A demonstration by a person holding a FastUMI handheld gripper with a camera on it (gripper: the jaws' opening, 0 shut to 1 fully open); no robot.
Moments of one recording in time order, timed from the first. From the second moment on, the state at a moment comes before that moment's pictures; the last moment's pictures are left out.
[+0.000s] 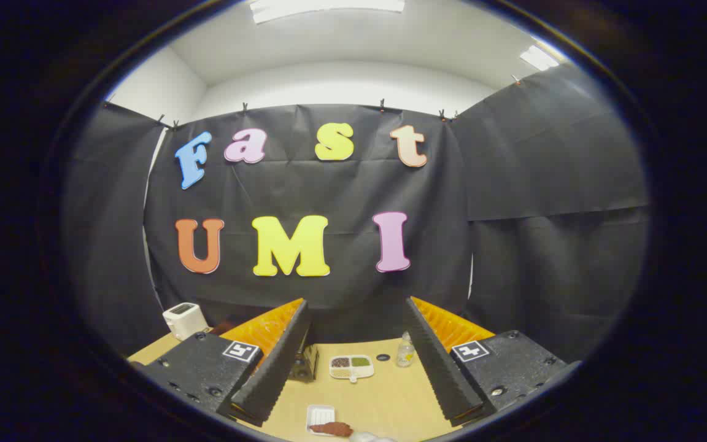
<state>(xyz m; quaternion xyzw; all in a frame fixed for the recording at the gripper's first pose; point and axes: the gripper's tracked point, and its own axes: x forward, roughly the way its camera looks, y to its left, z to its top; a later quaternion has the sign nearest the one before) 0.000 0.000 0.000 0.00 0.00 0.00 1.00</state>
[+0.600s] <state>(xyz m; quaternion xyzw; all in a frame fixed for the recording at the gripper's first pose) 0.006 0.019 0.001 0.00 0.00 0.01 1.00</state>
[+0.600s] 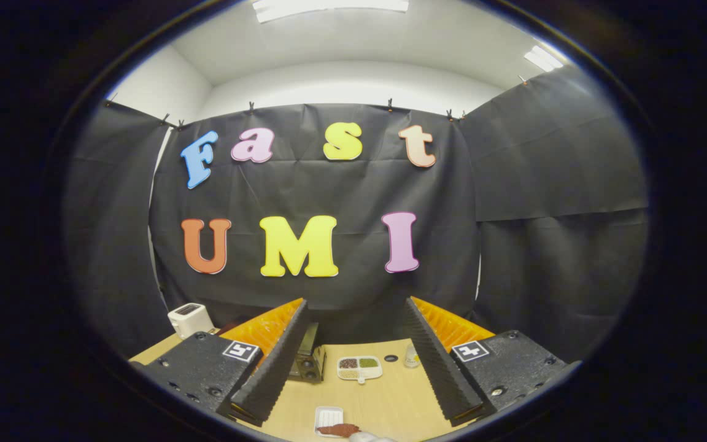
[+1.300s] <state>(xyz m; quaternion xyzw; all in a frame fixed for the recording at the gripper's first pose) 0.049 0.089 -0.030 0.00 0.01 0.01 1.00</state>
